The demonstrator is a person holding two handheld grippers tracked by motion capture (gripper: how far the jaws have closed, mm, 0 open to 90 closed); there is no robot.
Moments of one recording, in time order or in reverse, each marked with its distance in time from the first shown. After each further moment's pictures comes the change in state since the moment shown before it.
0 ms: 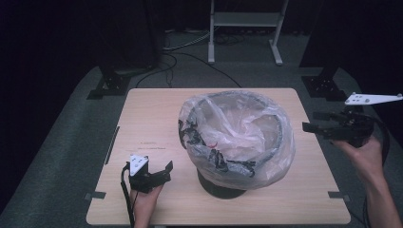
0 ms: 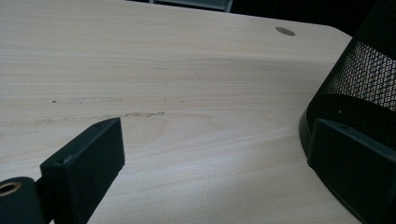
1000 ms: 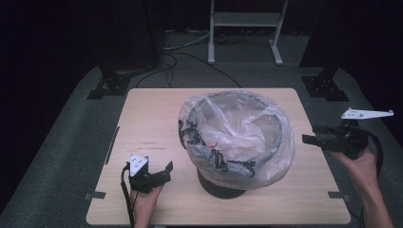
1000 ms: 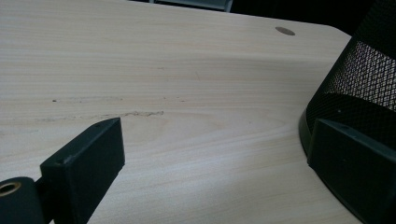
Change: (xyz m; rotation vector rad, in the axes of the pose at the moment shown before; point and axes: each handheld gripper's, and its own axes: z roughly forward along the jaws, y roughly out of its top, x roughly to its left) left arm 0.000 0.000 -0.001 0.001 0.000 -0.001; right arm -0.017 -0.044 0.012 0.031 0.006 0.080
